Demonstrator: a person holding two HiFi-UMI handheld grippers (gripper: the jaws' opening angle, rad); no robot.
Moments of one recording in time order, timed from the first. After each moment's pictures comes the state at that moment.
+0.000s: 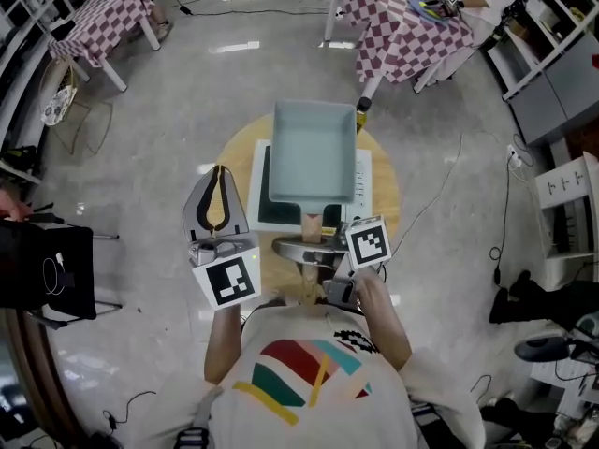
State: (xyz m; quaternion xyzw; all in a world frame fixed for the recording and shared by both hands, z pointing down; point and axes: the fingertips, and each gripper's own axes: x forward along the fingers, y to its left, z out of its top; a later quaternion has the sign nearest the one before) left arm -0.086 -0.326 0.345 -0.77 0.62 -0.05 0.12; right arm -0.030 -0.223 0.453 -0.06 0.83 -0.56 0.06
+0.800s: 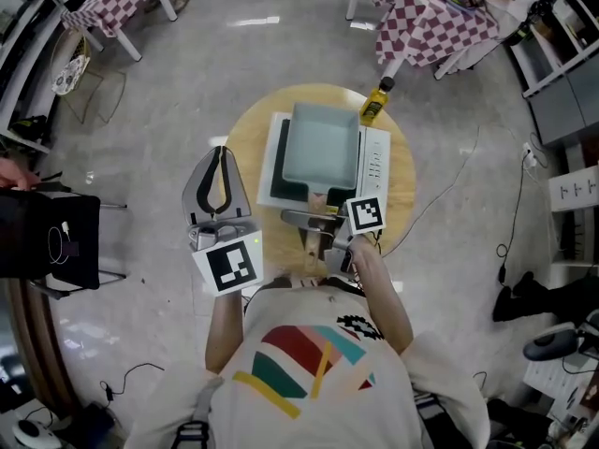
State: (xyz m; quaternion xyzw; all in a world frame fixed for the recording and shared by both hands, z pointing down) left arm -0.102 -0.318 0.352 -0.75 0.64 -0.07 0.12; right arm -0.029 -0.242 0.538 -0.07 0.74 -0.66 0.08
